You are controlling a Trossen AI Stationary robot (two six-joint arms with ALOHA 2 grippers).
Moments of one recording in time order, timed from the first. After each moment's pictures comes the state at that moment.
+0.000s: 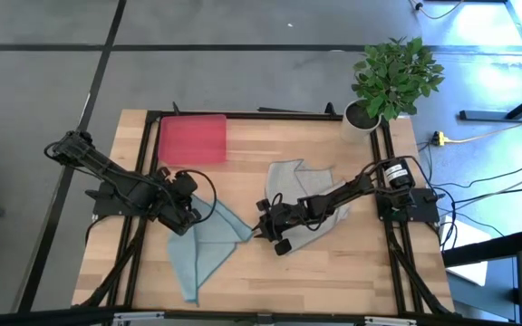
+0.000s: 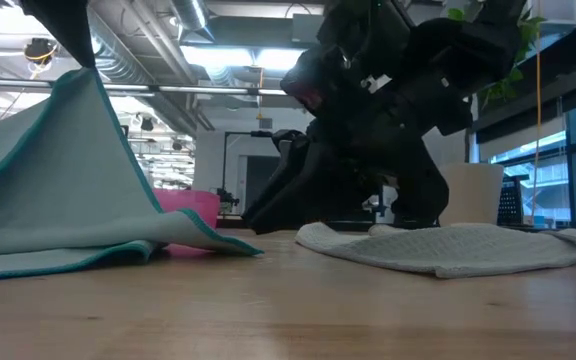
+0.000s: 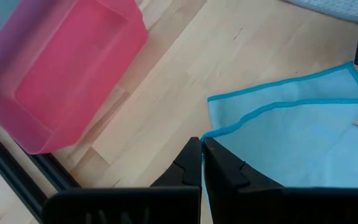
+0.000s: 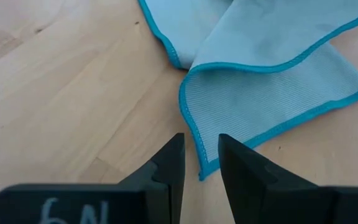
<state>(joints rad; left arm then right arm) -0.51 1.29 1.21 -1.43 -0.54 -1.19 0.22 2.02 0.99 0.42 -0.04 -0.32</state>
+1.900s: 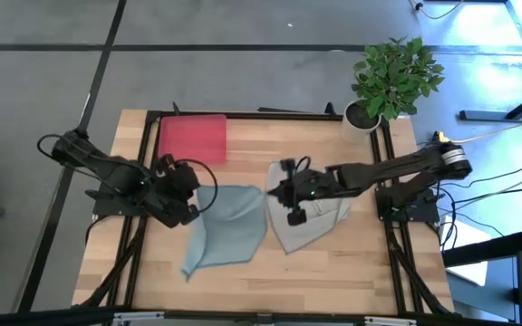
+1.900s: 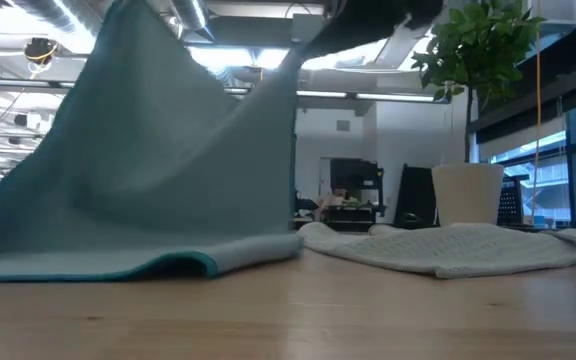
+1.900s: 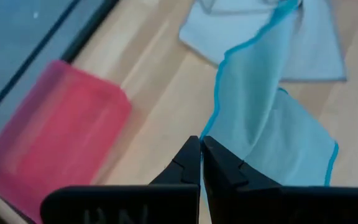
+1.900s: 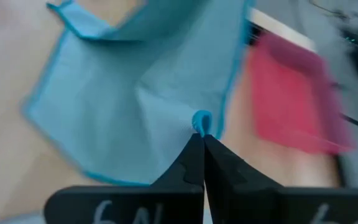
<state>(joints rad) -0.51 1.29 1.49 -1.44 -0.66 -0.91 0.17 1.51 1.18 -0.29 0.26 -0.32</state>
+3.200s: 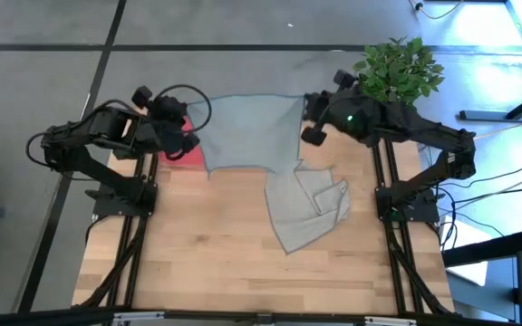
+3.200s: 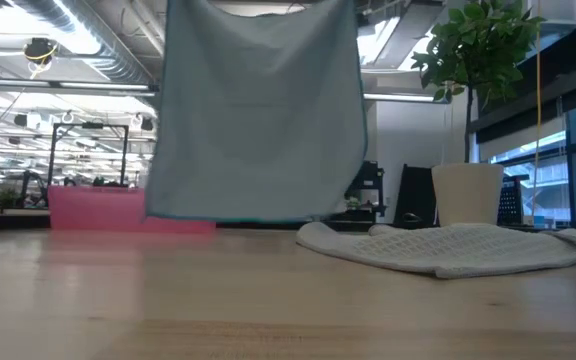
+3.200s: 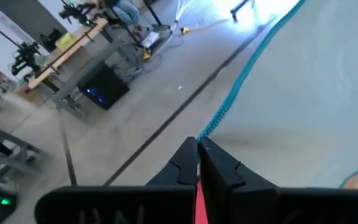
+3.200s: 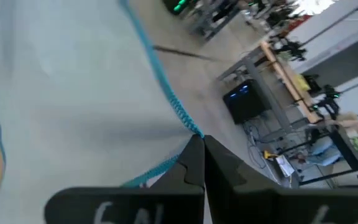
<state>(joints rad) -0.08 1.27 1.77 -1.44 -1.07 -0.37 -0.10 1.46 1.82 -0.84 0.75 -0.38</state>
